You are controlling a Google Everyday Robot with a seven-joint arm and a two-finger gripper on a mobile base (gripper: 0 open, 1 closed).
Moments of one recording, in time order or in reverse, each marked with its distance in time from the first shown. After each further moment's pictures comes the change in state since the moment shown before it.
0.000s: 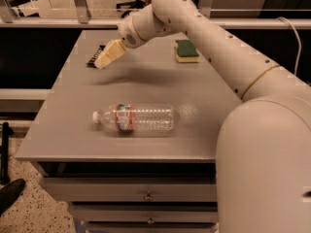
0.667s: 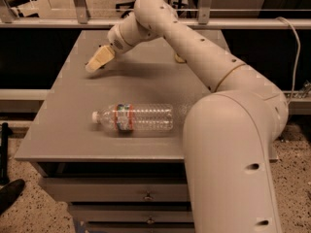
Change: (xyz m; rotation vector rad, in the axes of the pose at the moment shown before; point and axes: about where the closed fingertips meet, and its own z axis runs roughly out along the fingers) arm 0.010 -0.007 0.061 -0.031 0.051 0.070
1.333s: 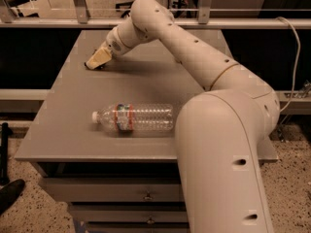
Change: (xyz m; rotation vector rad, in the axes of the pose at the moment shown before) arm 0.012 -0.011 0.017 0.022 0.032 0.063
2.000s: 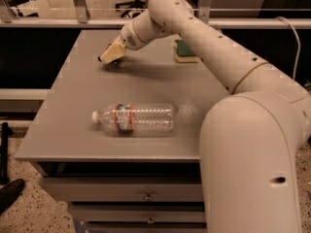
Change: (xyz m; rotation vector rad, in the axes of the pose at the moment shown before) arm 0.006 -0.005 -0.055 0.042 -0.007 -0.005
